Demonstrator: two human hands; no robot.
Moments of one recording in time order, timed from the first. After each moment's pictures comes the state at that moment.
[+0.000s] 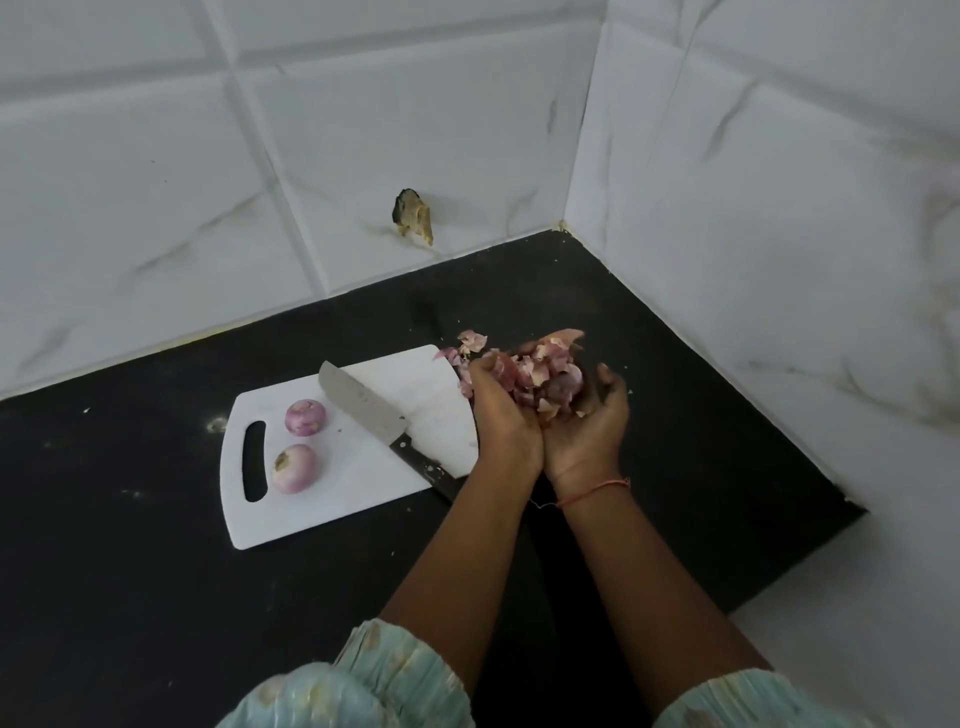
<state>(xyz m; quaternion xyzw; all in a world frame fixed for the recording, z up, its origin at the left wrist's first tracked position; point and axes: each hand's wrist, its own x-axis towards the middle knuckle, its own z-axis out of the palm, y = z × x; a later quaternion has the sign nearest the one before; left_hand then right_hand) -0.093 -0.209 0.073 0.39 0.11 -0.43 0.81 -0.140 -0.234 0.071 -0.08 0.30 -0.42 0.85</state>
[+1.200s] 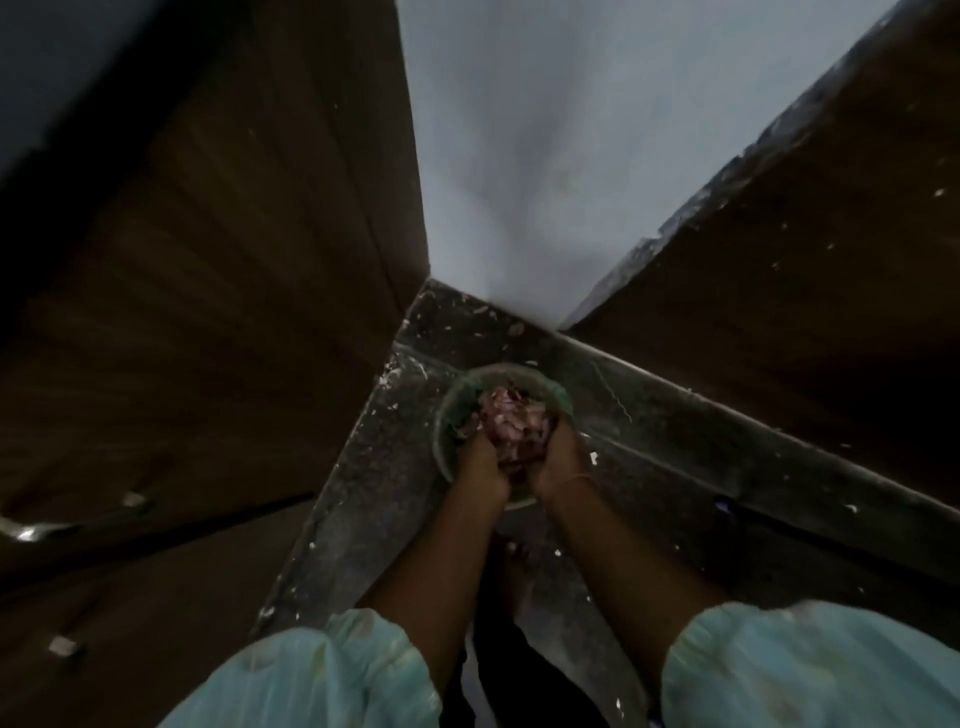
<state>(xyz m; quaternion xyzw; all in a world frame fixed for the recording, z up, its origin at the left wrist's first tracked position) -0.497 0.015 -0.314 0.62 0.12 -0.70 0.34 -0.567 0.008 -0.321 0.14 0.61 -0.44 0.64</state>
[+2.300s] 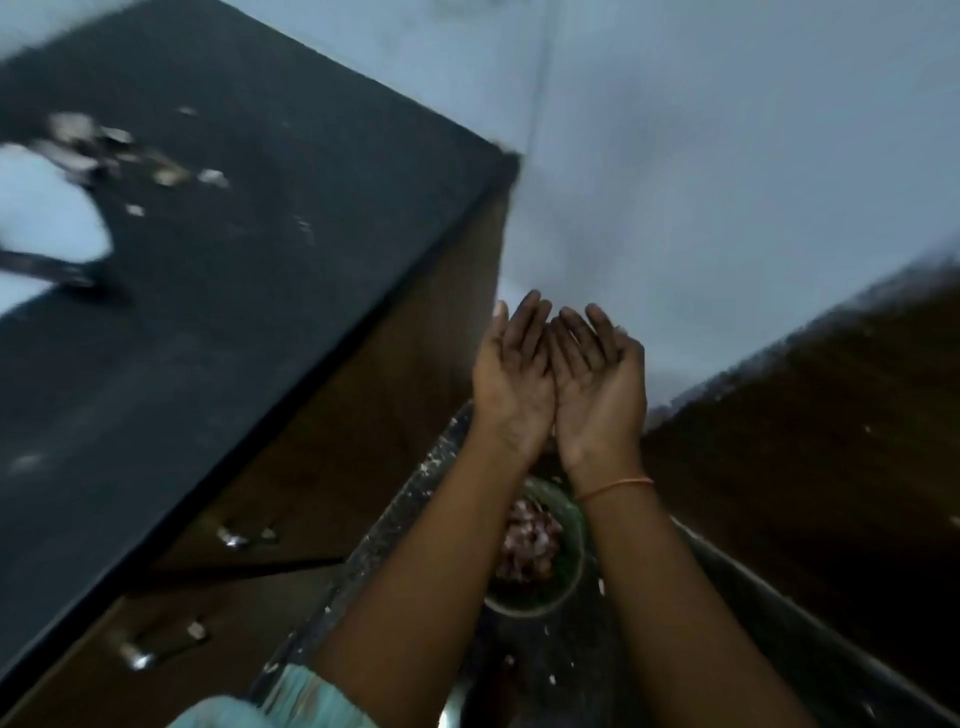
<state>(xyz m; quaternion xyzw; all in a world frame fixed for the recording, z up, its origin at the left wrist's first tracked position) -0.447 -0.109 -0.029 0.35 0.03 -0.69 0.63 -0.516 -0.108 -0.027 -0.08 0.39 -0.62 0.67</state>
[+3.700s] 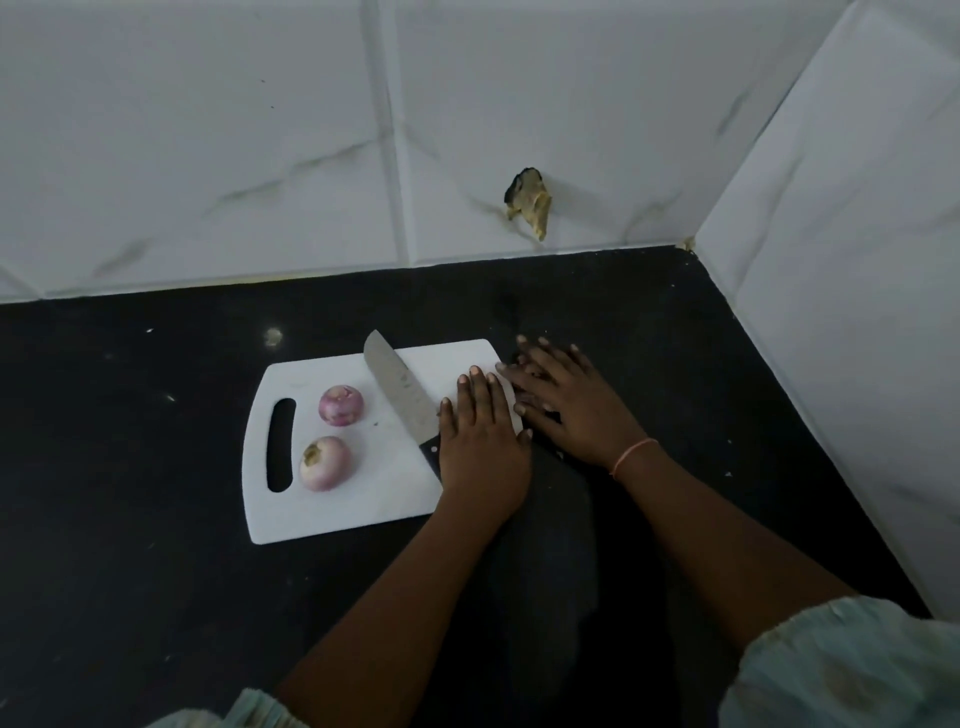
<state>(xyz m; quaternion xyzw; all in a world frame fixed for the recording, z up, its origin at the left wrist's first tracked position) -0.007 -0.160 0.014 0.93 -0.33 -0.15 0.06 -0.047 -0.324 -0.006 -0.99 0.02 -0.06 0.10</state>
